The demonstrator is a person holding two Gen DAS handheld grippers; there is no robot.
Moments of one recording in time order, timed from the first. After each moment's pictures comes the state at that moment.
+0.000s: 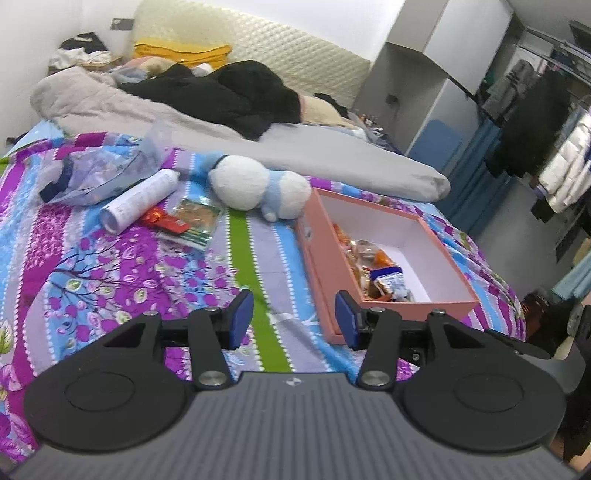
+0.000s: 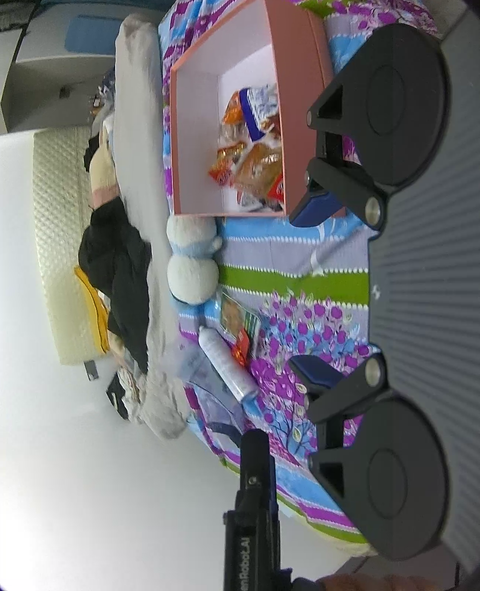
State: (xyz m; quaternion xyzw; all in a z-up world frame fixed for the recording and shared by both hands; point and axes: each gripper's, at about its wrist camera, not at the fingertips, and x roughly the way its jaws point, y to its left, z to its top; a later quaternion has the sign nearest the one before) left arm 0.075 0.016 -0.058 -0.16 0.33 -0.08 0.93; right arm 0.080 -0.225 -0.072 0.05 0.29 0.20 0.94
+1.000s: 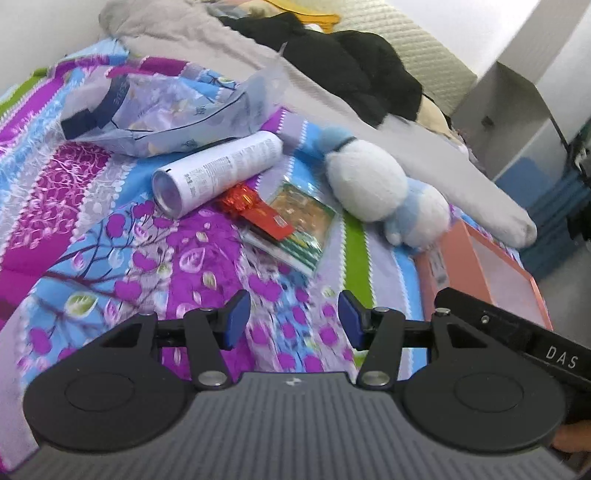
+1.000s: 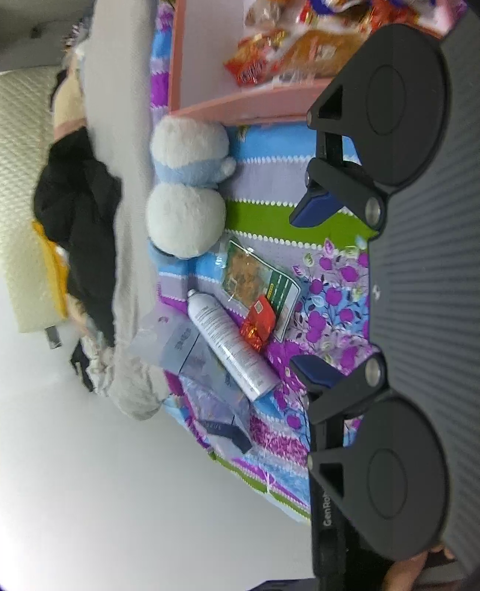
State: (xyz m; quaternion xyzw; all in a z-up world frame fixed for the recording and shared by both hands) left arm 0.261 0.133 -0.197 -0.26 0.37 0.04 0.89; right arm 0.270 -0.129 -0.121 0.05 0.35 0.27 0.90
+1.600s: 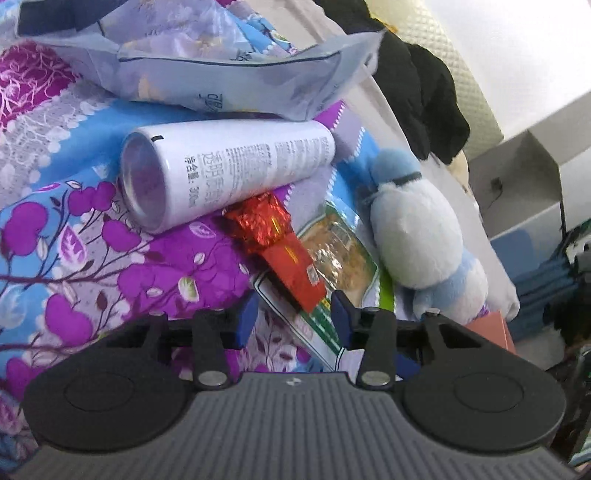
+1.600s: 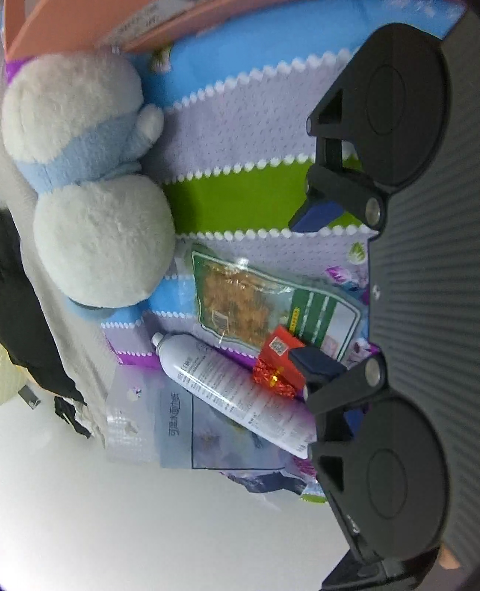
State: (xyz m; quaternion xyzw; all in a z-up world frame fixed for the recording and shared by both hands) left arm 0.364 0.190 -0.292 -0.42 0.35 0.04 0.84; right arm 0.404 -0.097 -0.224 0.19 0.45 0.26 0.83
